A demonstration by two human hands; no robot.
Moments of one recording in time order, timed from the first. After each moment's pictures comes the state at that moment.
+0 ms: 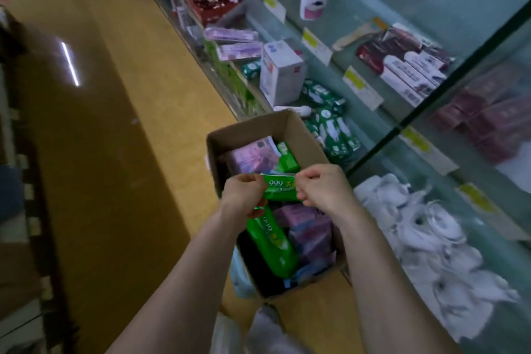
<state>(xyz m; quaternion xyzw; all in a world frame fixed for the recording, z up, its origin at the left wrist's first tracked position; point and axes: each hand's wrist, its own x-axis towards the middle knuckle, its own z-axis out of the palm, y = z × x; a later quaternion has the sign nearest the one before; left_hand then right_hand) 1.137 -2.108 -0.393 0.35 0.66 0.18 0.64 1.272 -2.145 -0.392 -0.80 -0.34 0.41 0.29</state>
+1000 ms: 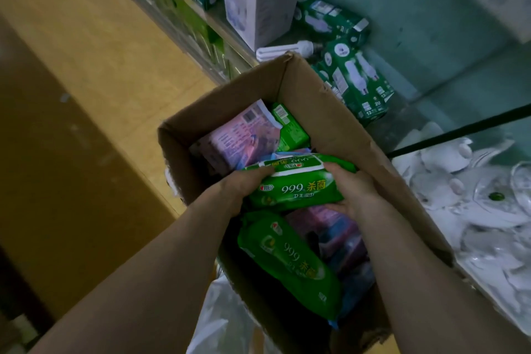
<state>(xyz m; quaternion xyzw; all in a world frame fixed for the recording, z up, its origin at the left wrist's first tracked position) 1.162 -1.983 -0.572 0.29 0.64 -0.08 0.71 1.321 -2.083 -0.583 -0.79 0.13 0.47 0.36</state>
